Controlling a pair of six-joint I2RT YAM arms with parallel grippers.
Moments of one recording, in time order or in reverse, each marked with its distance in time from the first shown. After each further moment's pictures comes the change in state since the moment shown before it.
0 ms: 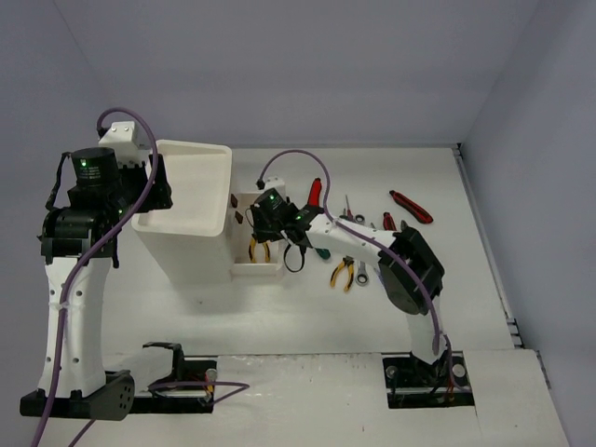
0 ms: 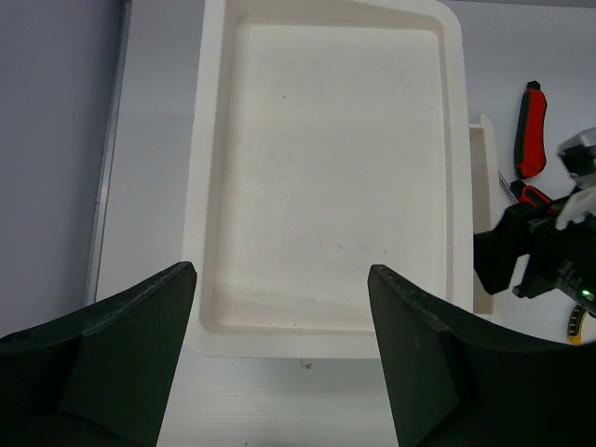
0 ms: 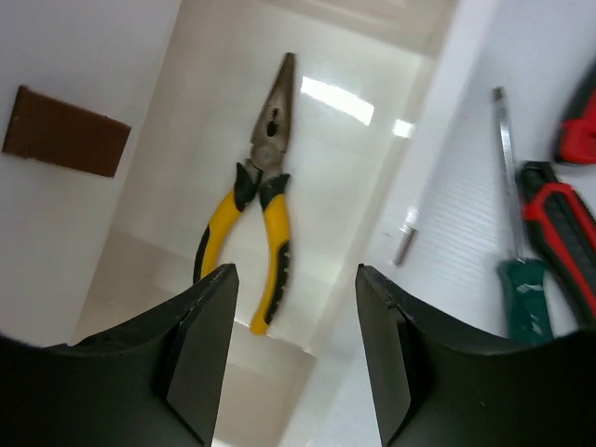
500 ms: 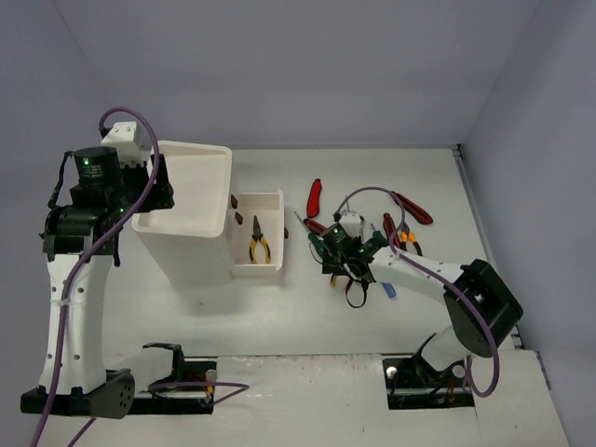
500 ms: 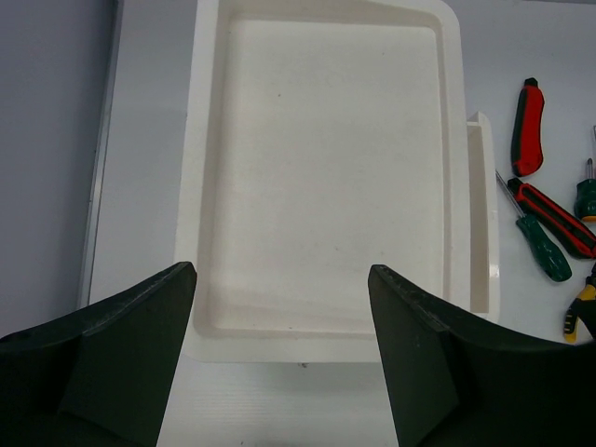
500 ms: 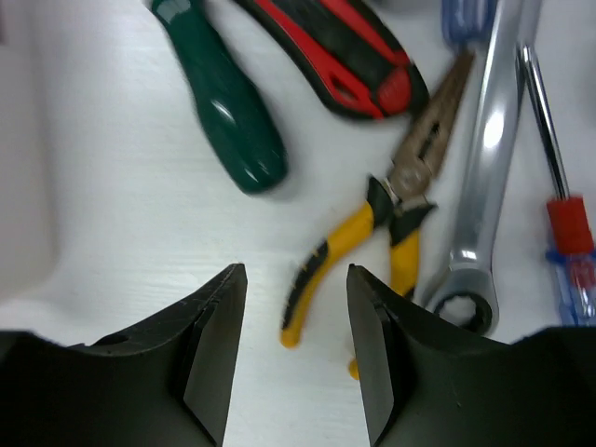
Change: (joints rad) left arm -0.003 0.014 0.000 0.000 0.008 -0.009; right arm -0.130 -0.480 -0.686 -0.015 0.073 0.219
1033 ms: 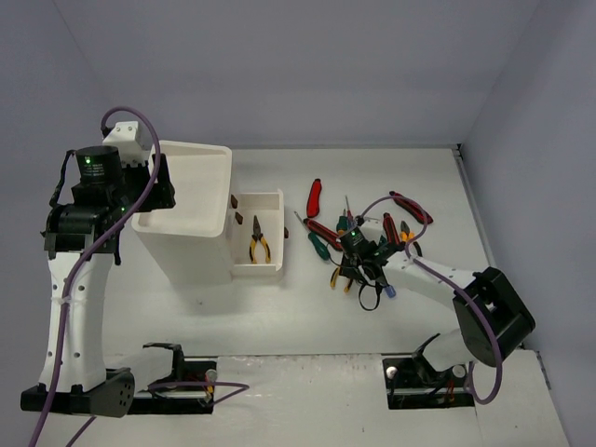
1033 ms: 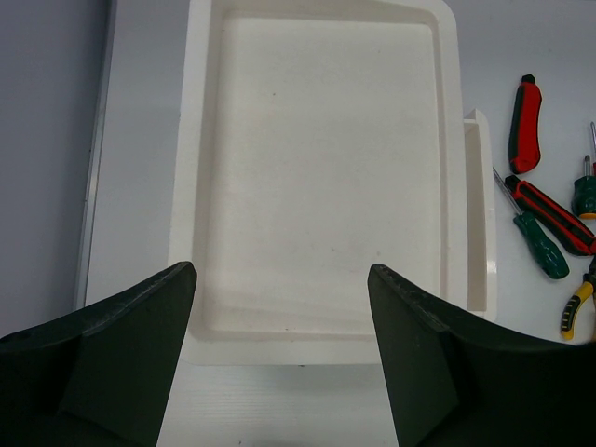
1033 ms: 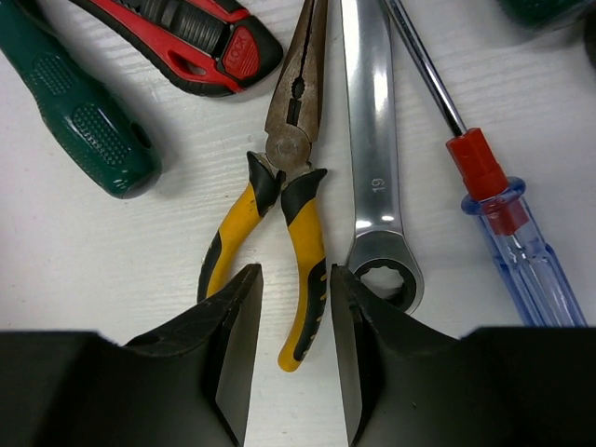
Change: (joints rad) left arm -0.002 0.007 0.000 0.000 0.005 -0.002; right arm -0.099 -0.086 -0.122 -0.001 -0.012 0.109
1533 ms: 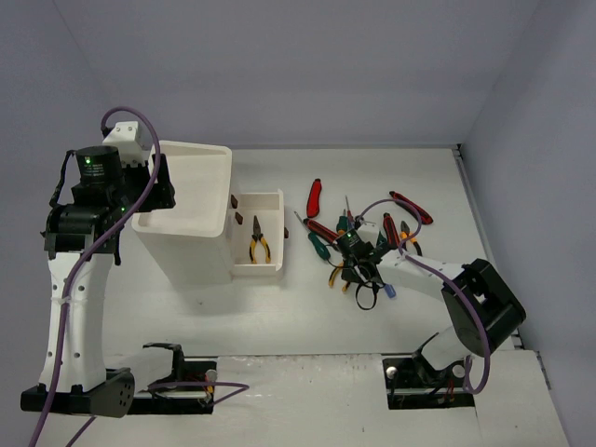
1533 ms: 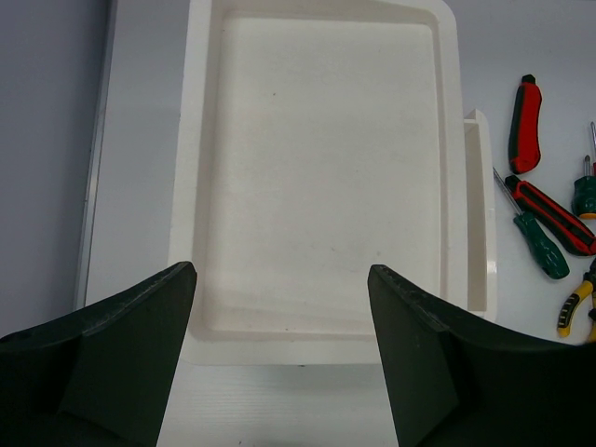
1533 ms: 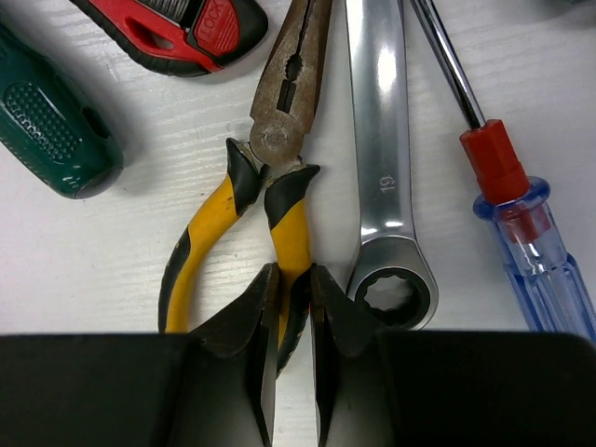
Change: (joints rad) left arm 0.000 0.000 0.000 0.000 0.000 0.000; right arm 0.000 0.077 0.001 0.009 -0.011 -0.013
